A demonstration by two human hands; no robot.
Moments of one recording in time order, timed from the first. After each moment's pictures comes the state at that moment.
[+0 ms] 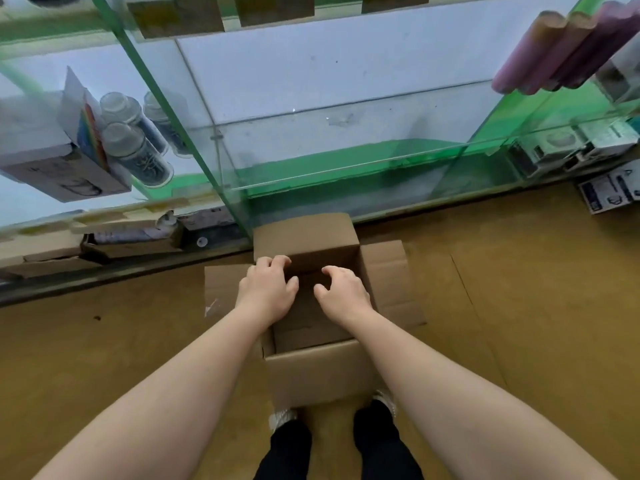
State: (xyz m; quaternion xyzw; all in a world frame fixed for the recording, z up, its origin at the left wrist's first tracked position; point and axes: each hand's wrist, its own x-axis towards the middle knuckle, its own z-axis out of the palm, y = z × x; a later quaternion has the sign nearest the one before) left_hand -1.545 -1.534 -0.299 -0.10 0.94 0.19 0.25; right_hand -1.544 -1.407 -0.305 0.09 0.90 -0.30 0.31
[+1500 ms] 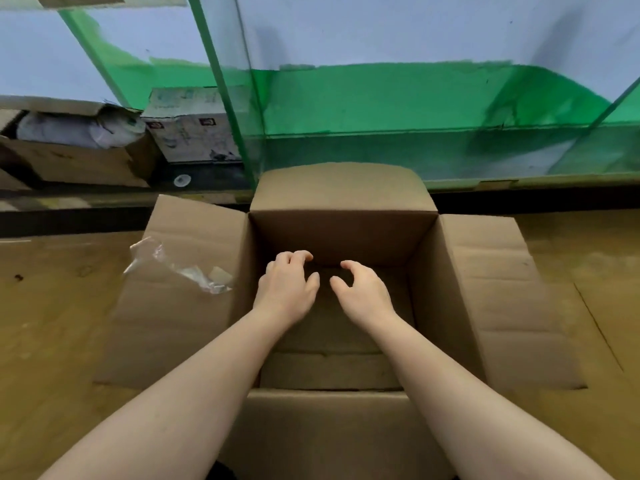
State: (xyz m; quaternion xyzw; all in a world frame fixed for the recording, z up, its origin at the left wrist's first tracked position) left_hand -1.548 -1.539 -0.703 -0.14 0.95 0.26 0.12; right_hand -1.570 -1.416 -0.714 0.01 0.90 -0.36 0.23
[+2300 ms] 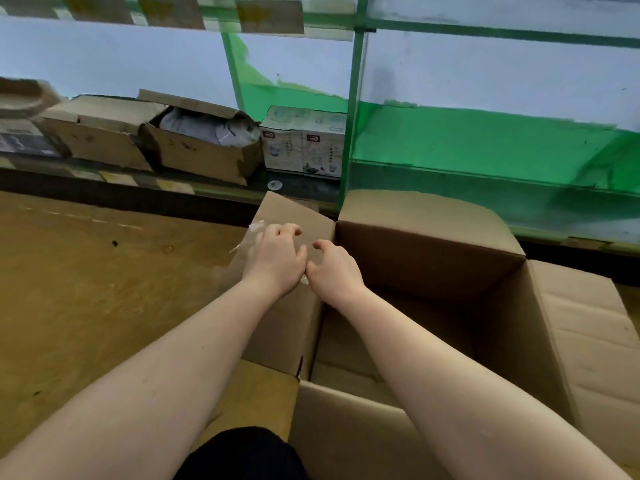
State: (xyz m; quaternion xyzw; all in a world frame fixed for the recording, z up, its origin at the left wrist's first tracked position) left_hand -1.511 -1.666 -0.677 -0.23 0.94 0.23 -0.02; right_hand -1.544 -1.570 -0.678 -0.16 0.90 -0.35 0.23
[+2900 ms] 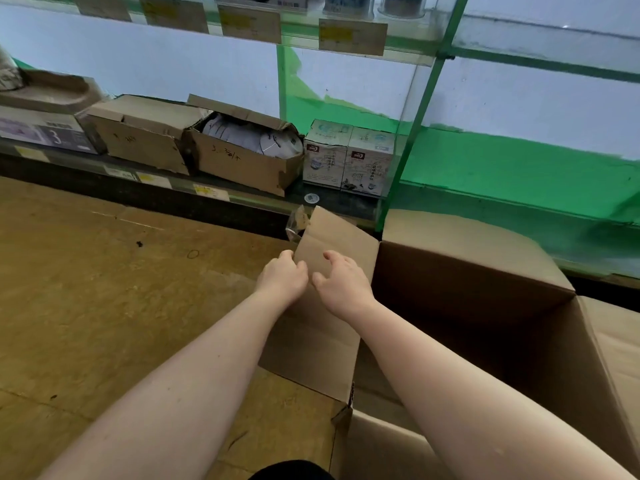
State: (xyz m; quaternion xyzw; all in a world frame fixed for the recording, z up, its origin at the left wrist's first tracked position) left_hand -1.497 -1.737 -0.695 -0.36 0.85 0.37 0.08; right_hand -1.528 -1.640 -0.685 -0.18 0.91 -0.31 0.22
